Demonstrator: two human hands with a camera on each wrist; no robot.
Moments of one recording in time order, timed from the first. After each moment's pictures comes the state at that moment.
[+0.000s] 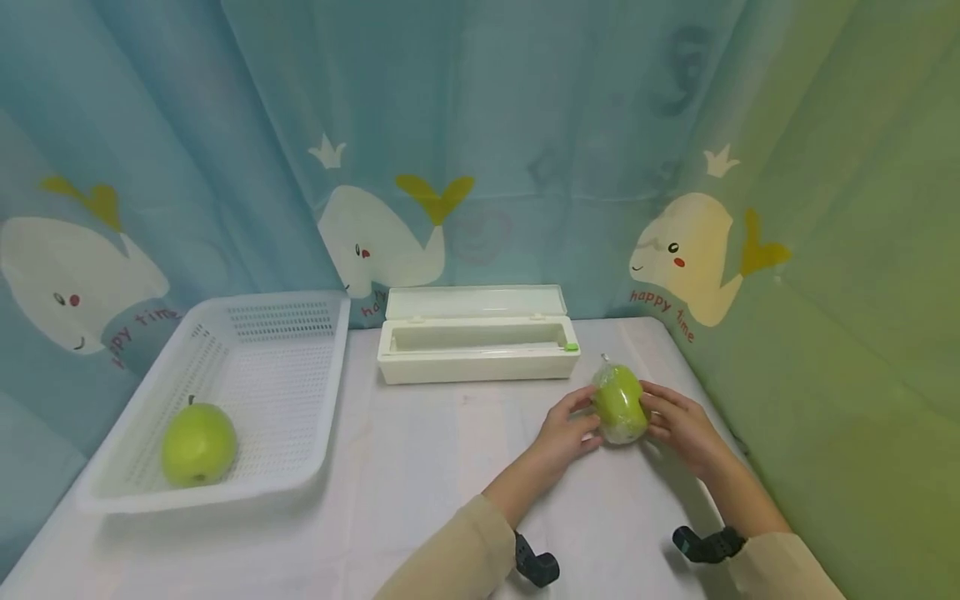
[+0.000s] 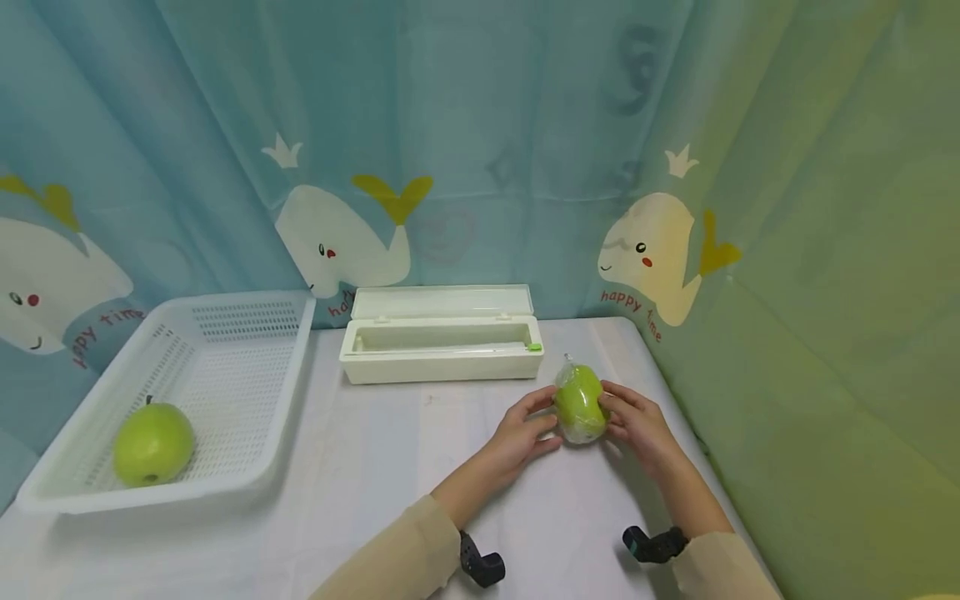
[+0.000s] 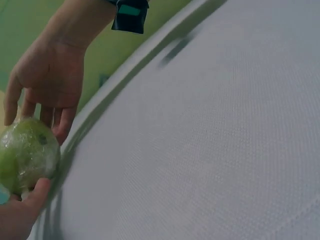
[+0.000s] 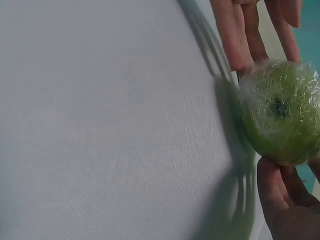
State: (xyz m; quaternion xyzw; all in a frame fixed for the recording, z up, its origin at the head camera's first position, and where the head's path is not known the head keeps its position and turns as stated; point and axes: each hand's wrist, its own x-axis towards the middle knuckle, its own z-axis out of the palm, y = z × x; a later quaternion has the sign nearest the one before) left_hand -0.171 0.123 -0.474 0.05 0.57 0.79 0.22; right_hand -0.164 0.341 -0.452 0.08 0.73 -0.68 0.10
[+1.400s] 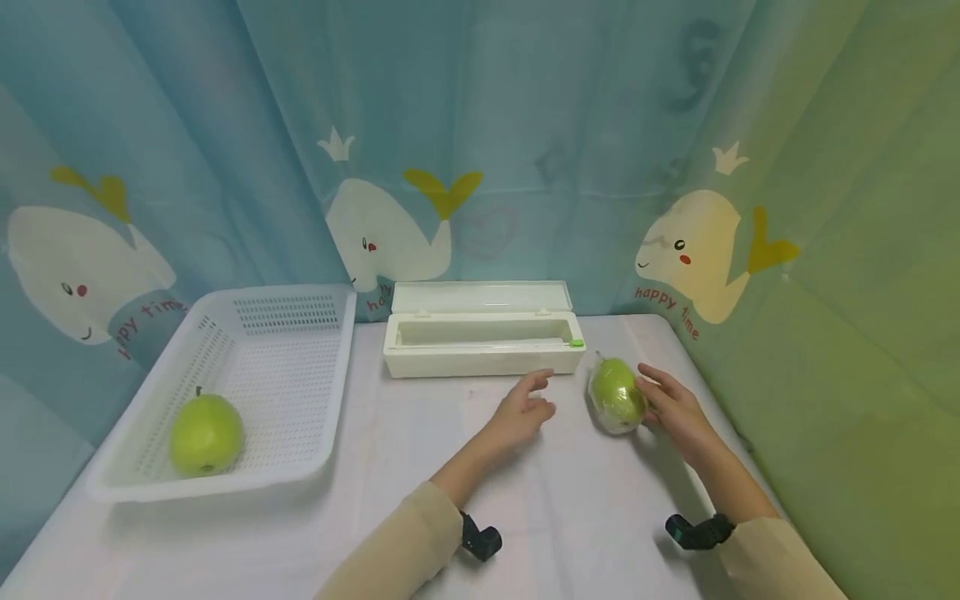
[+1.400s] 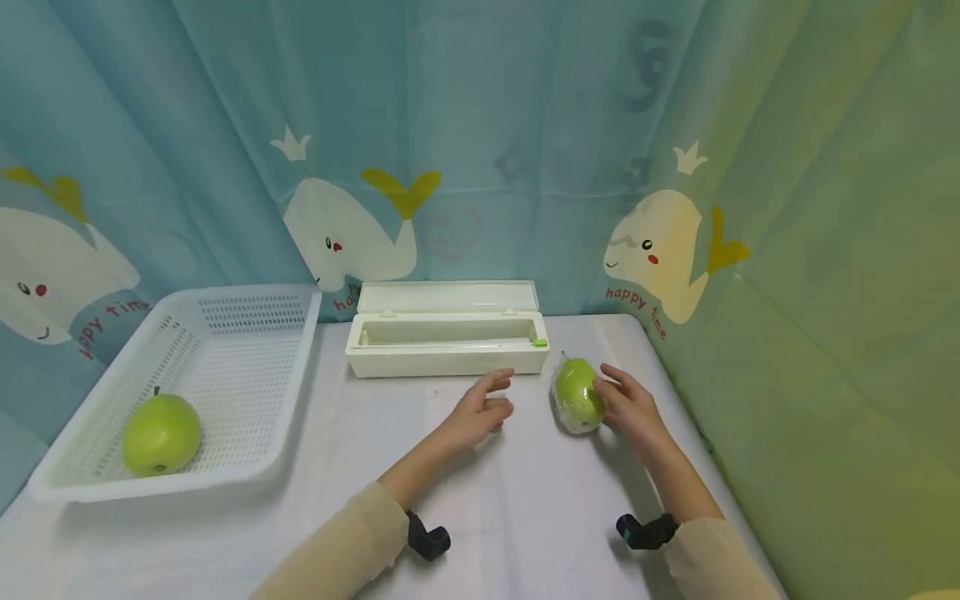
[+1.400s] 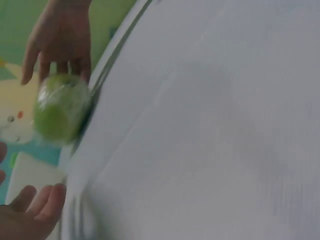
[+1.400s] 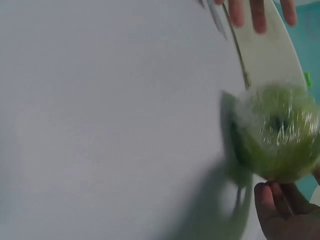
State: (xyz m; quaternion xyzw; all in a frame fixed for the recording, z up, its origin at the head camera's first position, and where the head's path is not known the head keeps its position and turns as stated) left_hand -0.189 0.044 -0.463 0.16 0.74 0.64 0.16; right_hand -0.172 0.320 -0.444 0.07 0.79 -0.60 0.07
